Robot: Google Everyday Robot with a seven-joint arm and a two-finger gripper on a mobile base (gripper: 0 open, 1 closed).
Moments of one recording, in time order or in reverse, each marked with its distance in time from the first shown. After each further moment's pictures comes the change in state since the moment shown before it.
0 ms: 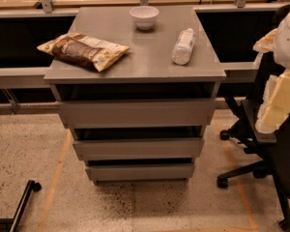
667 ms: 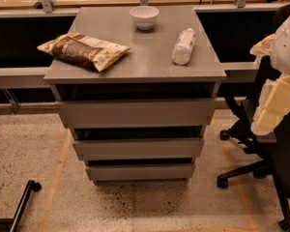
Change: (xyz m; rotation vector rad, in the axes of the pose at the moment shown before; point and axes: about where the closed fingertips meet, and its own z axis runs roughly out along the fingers) arm 0.000 -0.002 0.013 -0.002 -0.035 0.001
